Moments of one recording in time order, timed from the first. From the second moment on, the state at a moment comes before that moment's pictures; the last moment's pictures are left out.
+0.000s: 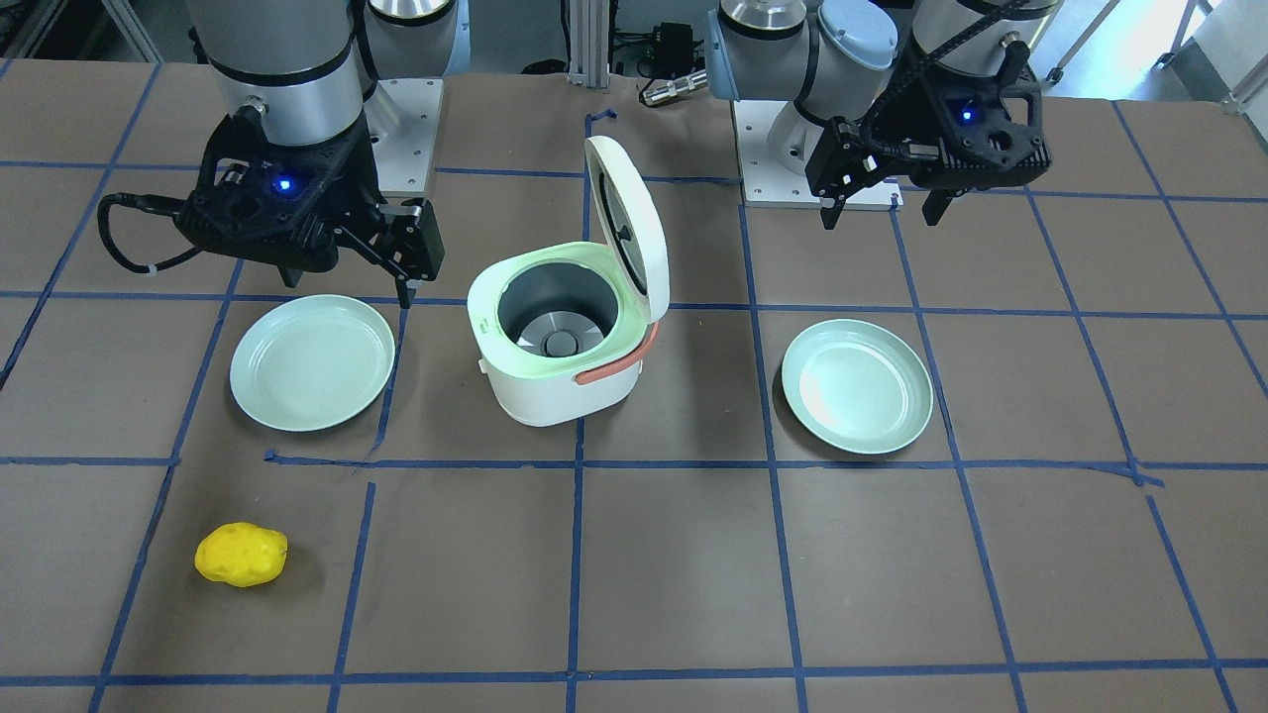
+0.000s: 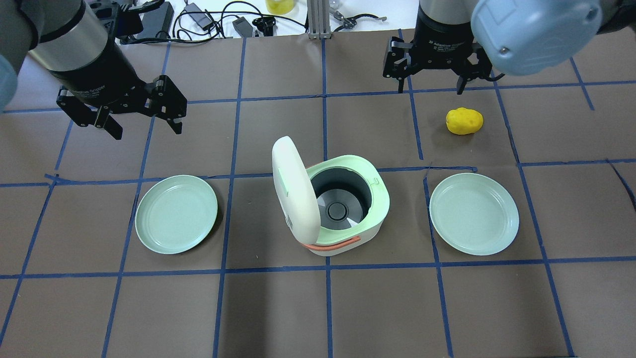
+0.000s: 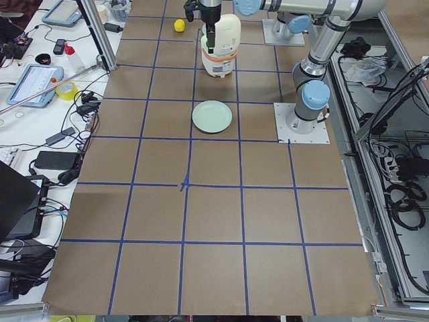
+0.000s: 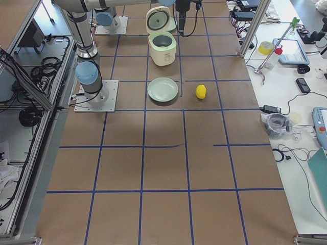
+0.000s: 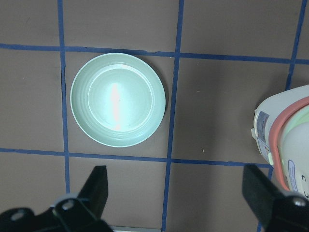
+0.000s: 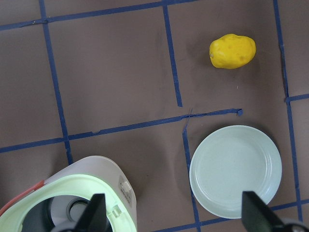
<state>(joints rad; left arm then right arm) -1.55 -1.49 -1.59 -1.62 1.59 -0.05 1.72 -1.46 1.45 -1.62 -1.67 0.29</state>
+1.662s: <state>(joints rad) -1.55 -1.49 -1.59 -1.62 1.59 -0.05 1.54 -1.50 1.47 -1.56 -1.58 0.13</state>
